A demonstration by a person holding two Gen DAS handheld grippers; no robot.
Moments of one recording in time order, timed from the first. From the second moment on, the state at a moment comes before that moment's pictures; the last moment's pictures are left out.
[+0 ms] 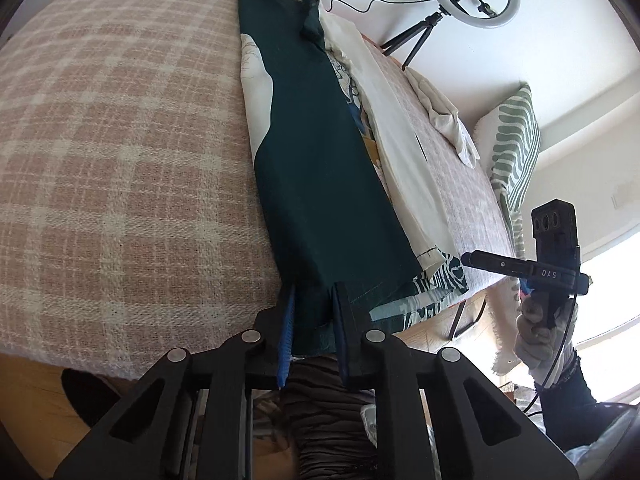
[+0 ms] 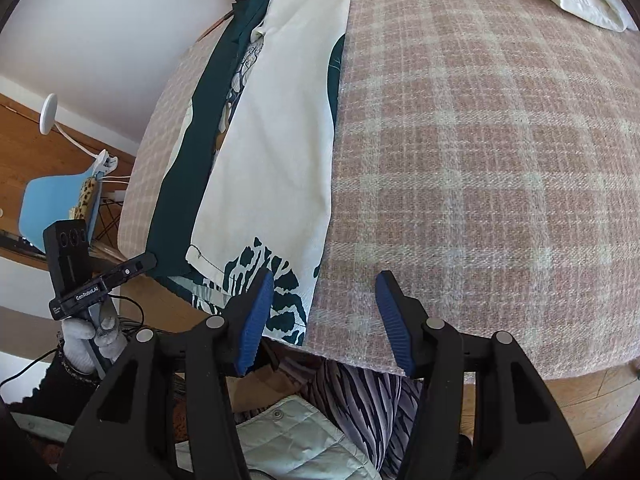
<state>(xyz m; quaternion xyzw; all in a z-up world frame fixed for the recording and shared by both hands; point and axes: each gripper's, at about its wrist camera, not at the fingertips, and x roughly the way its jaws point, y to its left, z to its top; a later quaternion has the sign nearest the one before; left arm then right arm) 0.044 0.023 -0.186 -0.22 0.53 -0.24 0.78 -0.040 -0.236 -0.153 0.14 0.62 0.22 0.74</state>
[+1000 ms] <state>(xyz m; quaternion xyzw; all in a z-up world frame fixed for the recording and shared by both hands) 0.086 0.038 -0.141 -0.23 0.47 -0.25 0.81 0.001 -0.254 -0.134 0.26 0.57 0.28 0.73</state>
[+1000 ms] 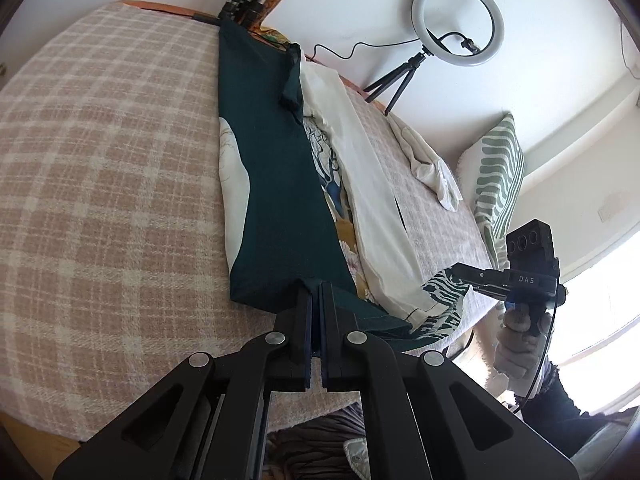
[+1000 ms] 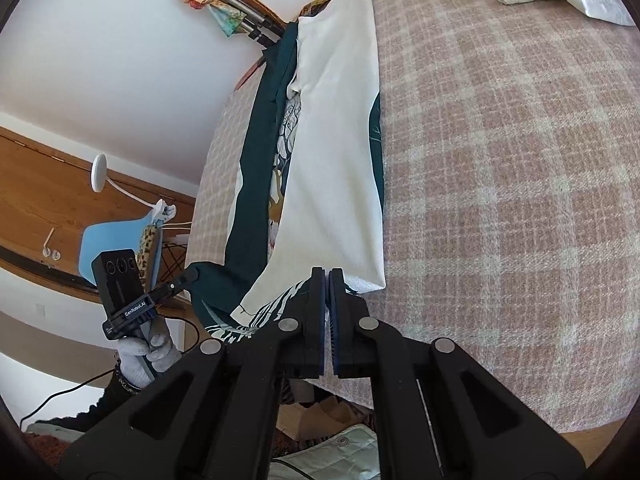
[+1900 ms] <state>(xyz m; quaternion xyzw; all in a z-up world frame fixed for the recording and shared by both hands) 0.235 0.049 -0.162 -0.21 0.45 -0.19 0.85 0.177 -0.210 -0.162 0.22 0.59 0.18 0.76</state>
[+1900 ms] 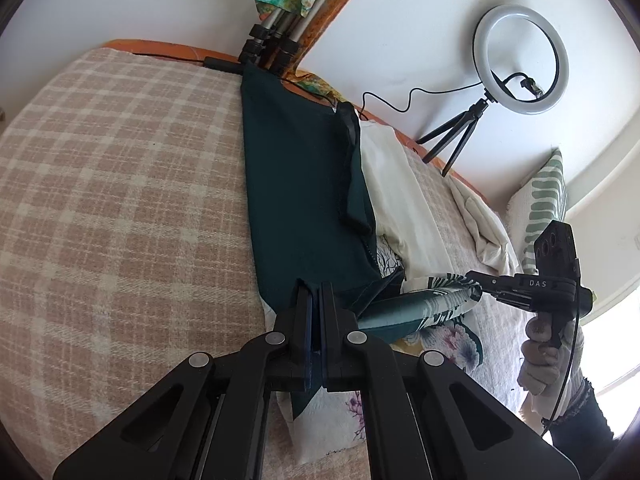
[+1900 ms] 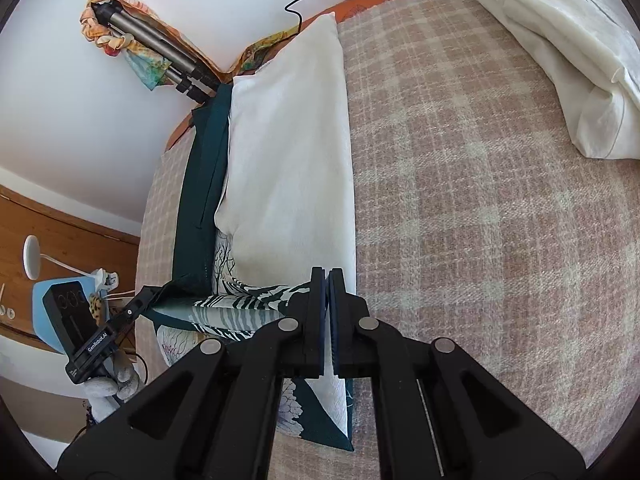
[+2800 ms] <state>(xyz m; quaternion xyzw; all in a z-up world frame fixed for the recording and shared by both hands) 0.277 0.057 -0.137 -0.11 0.44 -0.18 0.88 0.195 -0.192 -0.135 0.08 0.54 0.19 0.81</state>
